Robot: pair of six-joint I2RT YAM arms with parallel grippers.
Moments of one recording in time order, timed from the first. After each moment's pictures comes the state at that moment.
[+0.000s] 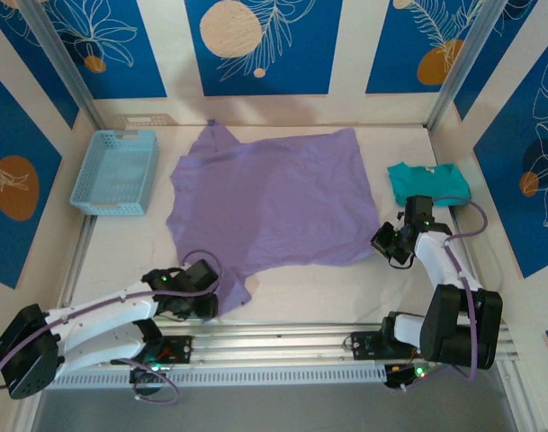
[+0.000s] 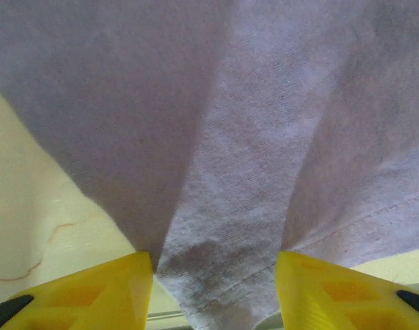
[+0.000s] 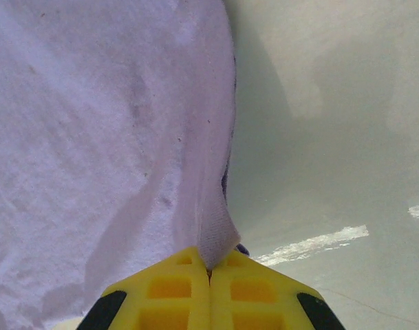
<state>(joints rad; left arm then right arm) -0.90 0.98 0.43 -0.81 -0.01 -0.89 -0.17 1.21 0.68 -0.70 -0.32 0.52</state>
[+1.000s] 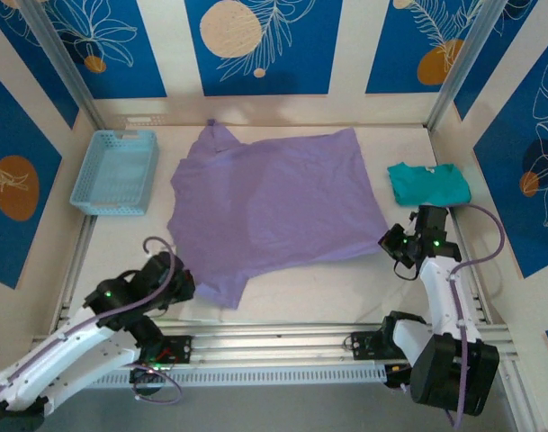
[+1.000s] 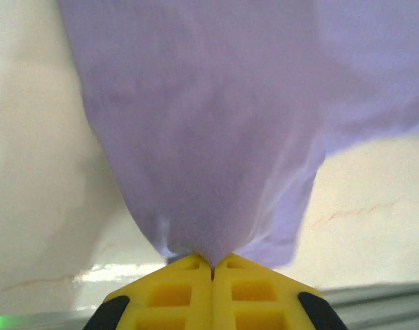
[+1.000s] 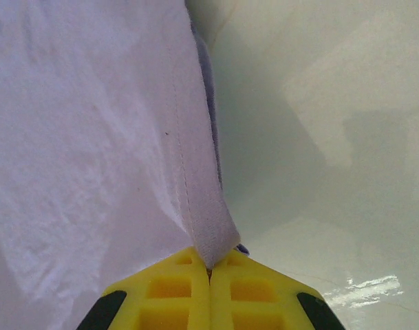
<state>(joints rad) -0.76 0.55 0.61 -1.01 -0.14 -0.90 -0.23 0.95 0.62 -0.69 -0.31 0.53</state>
